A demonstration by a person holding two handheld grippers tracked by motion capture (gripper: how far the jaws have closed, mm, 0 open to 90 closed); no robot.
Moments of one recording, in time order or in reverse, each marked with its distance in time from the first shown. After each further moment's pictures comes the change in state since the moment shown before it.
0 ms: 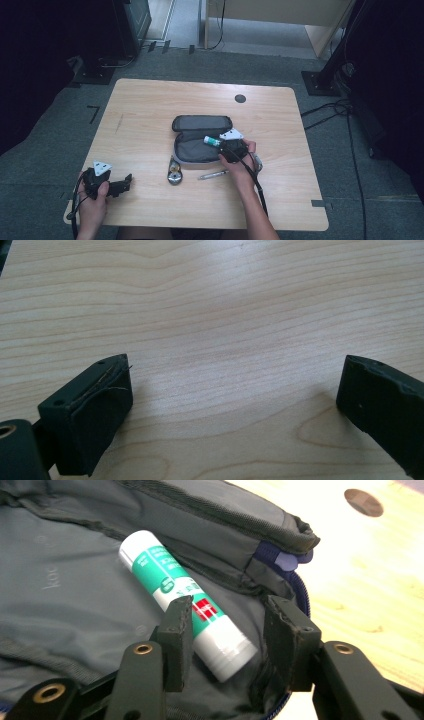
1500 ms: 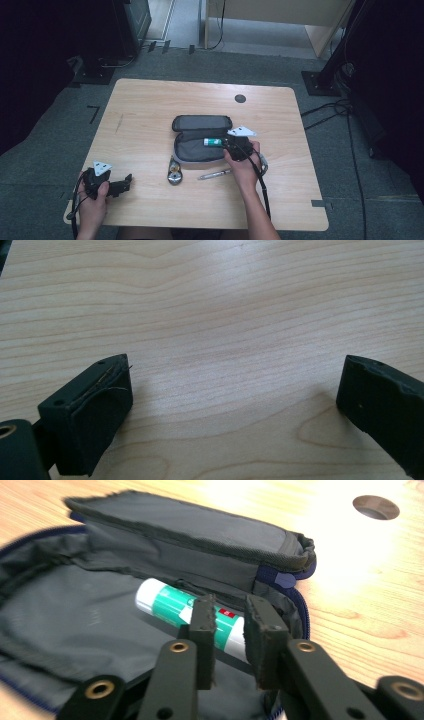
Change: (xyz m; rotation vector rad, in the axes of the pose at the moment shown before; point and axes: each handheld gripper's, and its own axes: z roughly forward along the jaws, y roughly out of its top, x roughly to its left) left arm 0.000 0.000 0.000 -0.001 0.000 -0.002; right arm -0.018 0.002 -0.019 -0.088 0.147 0.171
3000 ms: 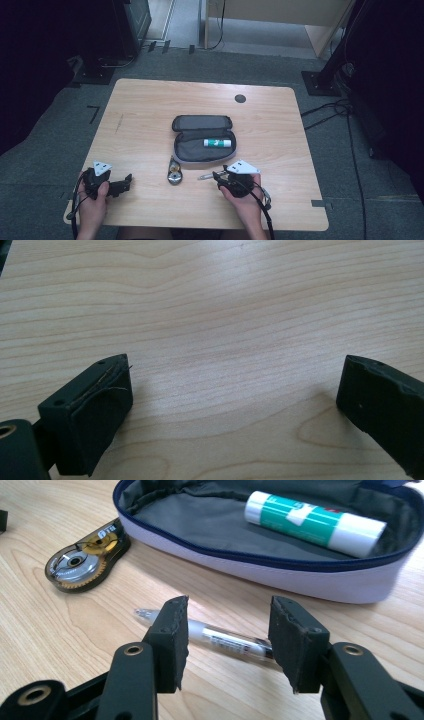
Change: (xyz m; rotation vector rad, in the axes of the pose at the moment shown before) left arm 0.000 0.000 0.000 0.000 0.001 0.002; right arm 0.040 -0.076 -0.043 -0.015 0.170 -0.030
